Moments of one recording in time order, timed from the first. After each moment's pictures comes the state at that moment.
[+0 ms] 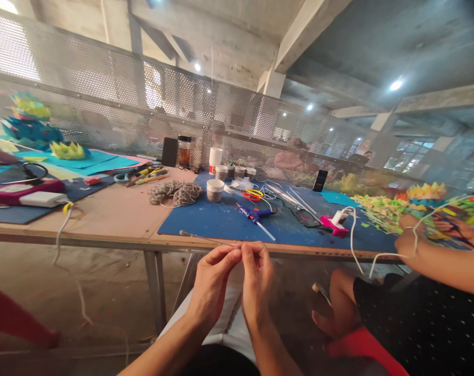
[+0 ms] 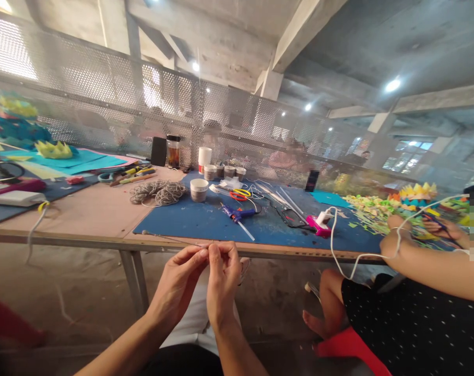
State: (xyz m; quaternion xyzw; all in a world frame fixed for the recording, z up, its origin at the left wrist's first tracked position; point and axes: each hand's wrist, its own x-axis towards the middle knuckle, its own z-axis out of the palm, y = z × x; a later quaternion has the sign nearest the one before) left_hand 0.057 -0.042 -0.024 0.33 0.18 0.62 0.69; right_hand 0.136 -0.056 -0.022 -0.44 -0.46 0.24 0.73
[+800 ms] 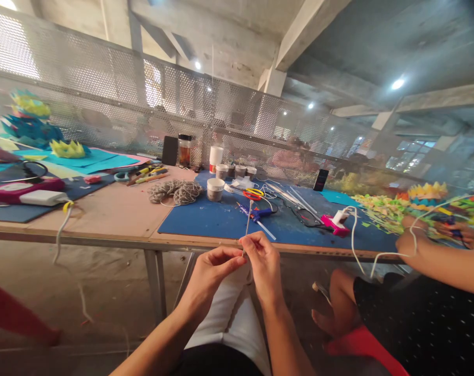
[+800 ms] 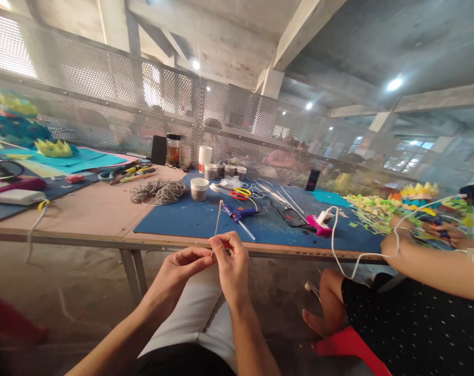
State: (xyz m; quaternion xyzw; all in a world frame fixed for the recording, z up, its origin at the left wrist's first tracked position) left_hand 0.037 -0.033 -0.020 0.46 0.26 0.52 0.67; right_hand 0.168 -0.043 -0.009 -0.45 -0.56 0.25 0.64
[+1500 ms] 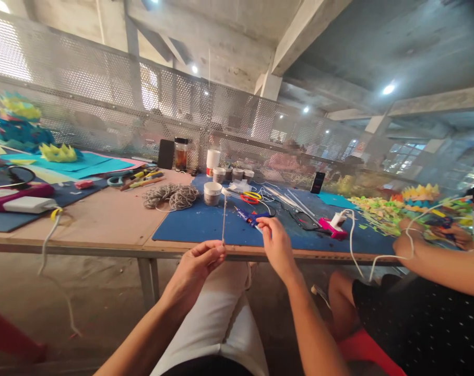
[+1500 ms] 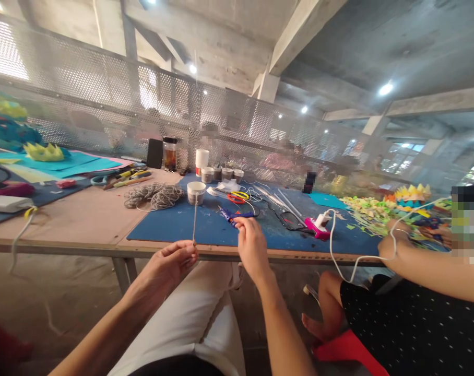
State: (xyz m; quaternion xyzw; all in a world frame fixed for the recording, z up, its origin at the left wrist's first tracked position) left_hand 0.018 0.001 -0.023 0.34 0.27 0.54 0.72; right_hand 0.241 0.011 0.000 -0.52 -0.70 -0.04 0.49
